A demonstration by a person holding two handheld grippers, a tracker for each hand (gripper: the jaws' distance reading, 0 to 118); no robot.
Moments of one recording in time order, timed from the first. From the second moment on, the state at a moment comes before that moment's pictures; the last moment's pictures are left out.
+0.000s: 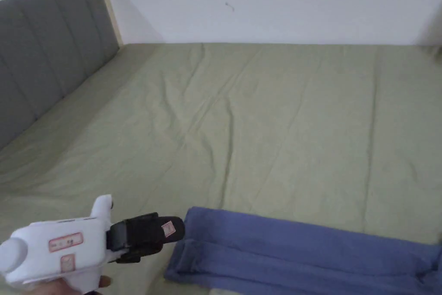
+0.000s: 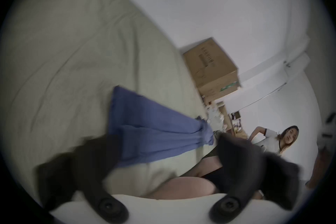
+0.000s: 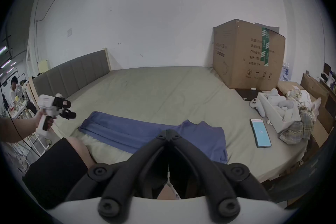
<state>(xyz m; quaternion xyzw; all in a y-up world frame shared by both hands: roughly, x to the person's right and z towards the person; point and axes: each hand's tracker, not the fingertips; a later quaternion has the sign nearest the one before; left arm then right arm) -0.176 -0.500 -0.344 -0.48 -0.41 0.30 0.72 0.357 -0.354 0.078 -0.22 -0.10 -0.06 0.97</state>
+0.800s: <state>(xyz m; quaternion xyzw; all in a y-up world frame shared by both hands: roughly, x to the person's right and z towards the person) -0.114 -0.525 -0.395 -0.52 -0.40 0.17 0.73 0.320 -0.329 0.035 -0.21 -0.04 -0.06 0.97</state>
